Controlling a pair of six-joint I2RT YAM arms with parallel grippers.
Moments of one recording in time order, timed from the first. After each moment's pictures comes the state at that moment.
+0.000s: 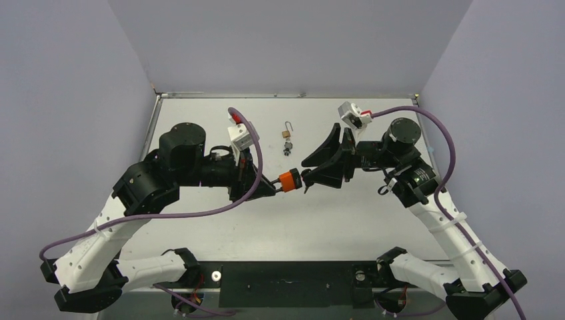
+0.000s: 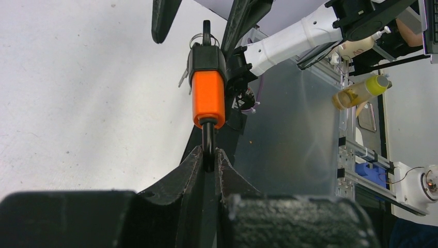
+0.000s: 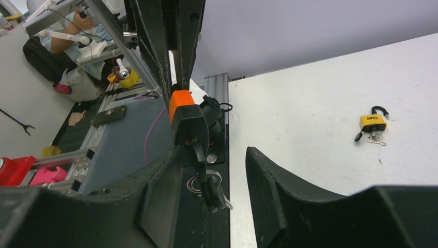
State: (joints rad) left arm -0.86 1.06 1.55 -0.84 0.54 -0.29; right arm 0.51 1.01 1.18 -0.12 -1.08 0.35
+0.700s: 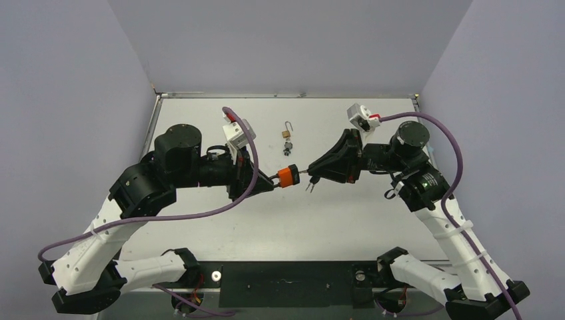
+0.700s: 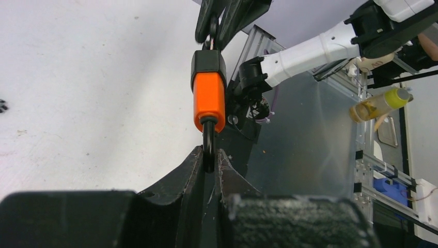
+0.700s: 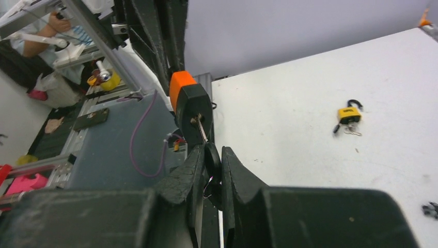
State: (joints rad) left arm -0.87 1.05 1.55 -0.82 0.47 -0.28; right arm 0.50 0.98 1.18 -0.20 -1.06 0.29
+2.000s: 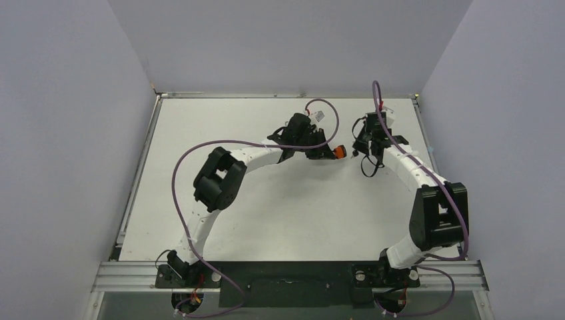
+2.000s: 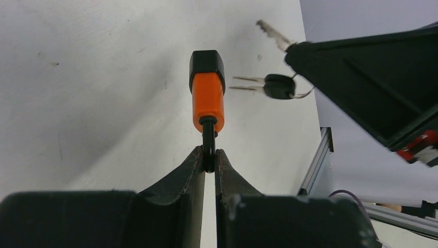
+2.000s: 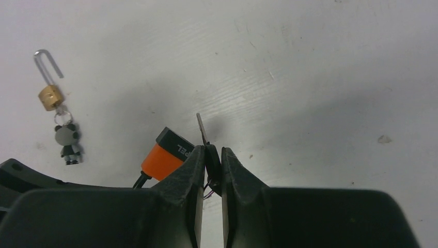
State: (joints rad) left arm -0.72 2.25 1.69 0.01 0.45 -0.77; right arm 0.15 1.53 1.10 -0.34 0.15 0.55
